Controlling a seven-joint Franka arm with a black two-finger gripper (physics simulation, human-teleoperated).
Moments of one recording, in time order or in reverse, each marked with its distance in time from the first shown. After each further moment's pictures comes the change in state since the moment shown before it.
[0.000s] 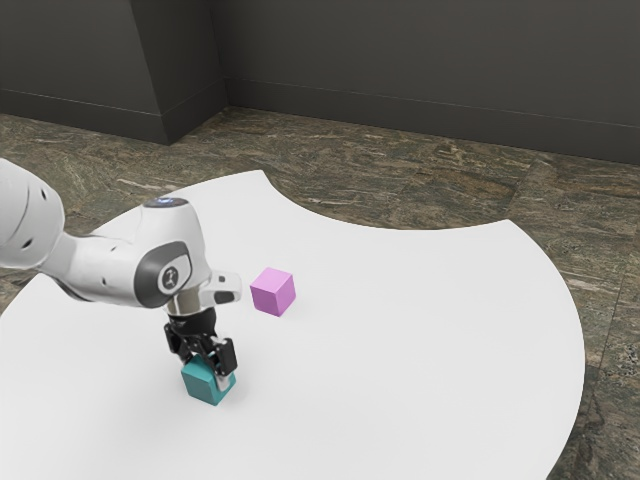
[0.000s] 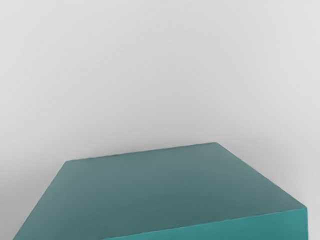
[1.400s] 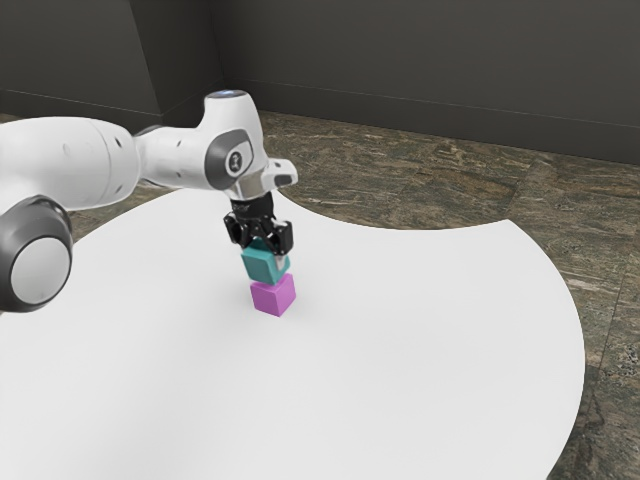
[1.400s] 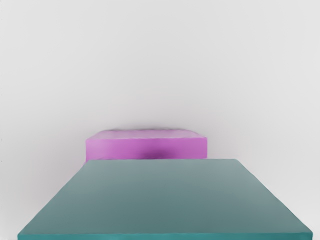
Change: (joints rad) arm 0.090 0.415 -0.048 0.875 0.042 -0.336 -0.139
